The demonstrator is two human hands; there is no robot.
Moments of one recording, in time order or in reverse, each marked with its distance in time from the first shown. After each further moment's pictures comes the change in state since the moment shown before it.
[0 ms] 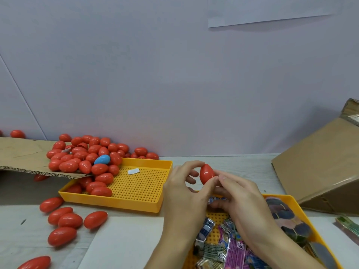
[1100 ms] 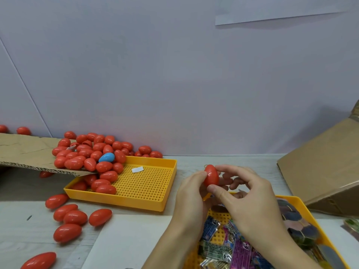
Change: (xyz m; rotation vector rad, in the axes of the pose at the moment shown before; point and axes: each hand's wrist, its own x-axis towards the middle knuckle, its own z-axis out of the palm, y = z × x) left_hand 0.004 -0.007 0.006 -0.768 -0.274 -0.435; right_hand -0.009 -0.005 0.001 -0.469 0.164 -0.334
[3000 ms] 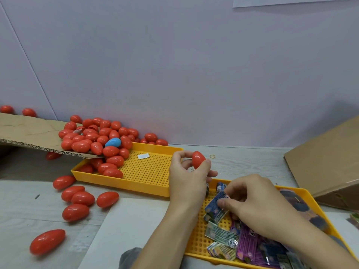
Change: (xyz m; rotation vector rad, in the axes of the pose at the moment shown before) left_hand 0.004 0.009 -0.010 0.218 0.334 0.155; right_hand 0.004 -0.012 -0.014 -0.561 -0.450 0.171
